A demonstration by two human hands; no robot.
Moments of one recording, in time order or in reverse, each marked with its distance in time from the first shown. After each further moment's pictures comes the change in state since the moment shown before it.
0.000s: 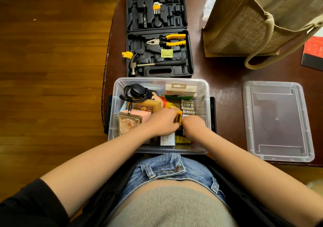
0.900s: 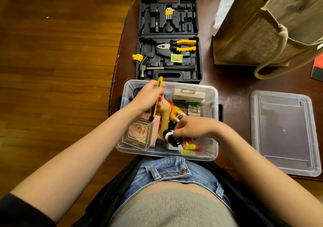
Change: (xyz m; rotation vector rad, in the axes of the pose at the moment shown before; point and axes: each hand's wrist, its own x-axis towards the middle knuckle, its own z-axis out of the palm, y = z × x) left_hand -0.014 -0.029 -0.079 -0.993 0.304 -0.353; right_hand -0.036 -0.010 -0.066 0.690 -0.358 -0.278
